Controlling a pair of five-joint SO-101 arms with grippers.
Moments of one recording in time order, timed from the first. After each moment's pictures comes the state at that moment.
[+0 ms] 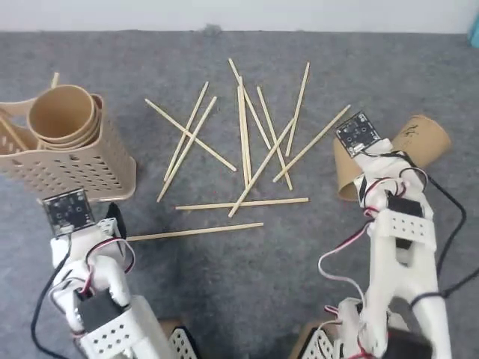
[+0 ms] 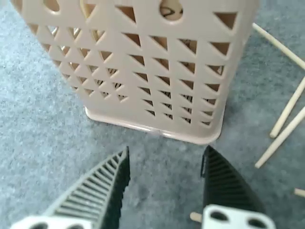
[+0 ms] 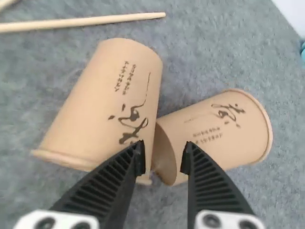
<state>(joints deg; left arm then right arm) -36.9 -101.4 92.7 58.2 -4.7 10.5 -25.8 56.5 22.8 47.5</state>
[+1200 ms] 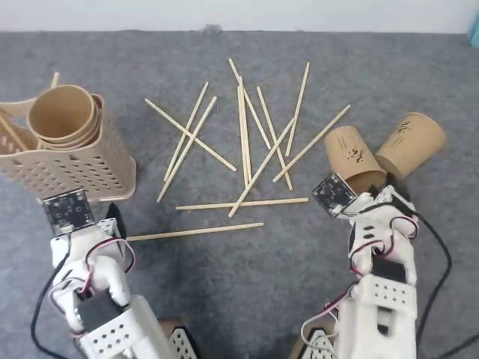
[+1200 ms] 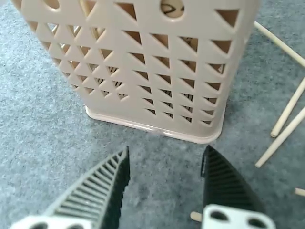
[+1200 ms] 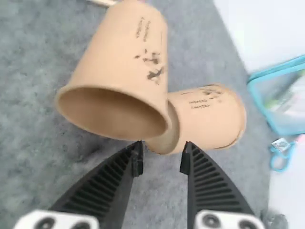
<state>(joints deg) -37.0 -101.4 92.7 58.2 -4.7 10.7 -57.2 86.9 11.9 60.4</state>
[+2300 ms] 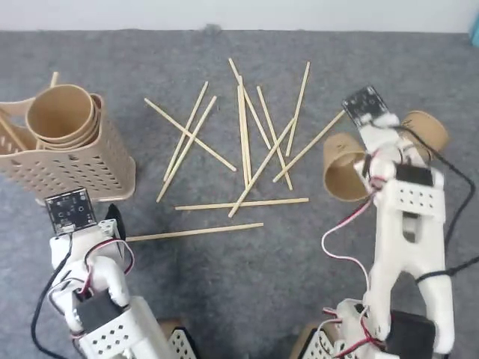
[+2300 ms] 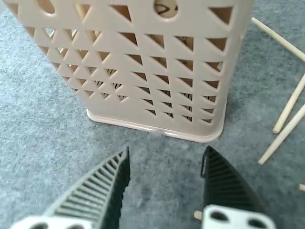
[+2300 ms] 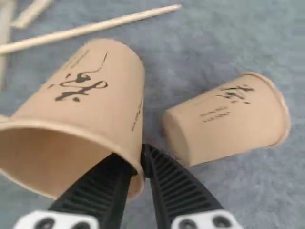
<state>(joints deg) -37.0 -101.4 92.7 58.2 -6.9 5.4 -21.2 30.2 57.1 38.6</state>
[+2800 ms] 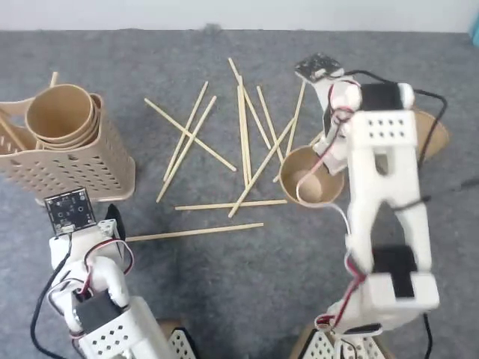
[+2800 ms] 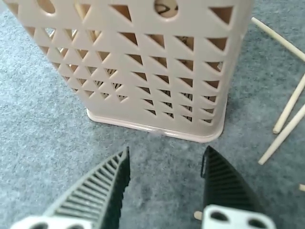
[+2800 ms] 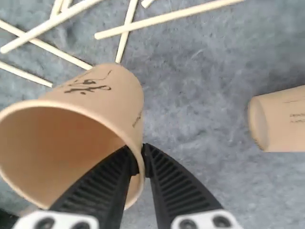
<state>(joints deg) -37.0 -101.4 92.7 58.2 -6.9 -6.9 8.2 -14.9 100.6 28.5</state>
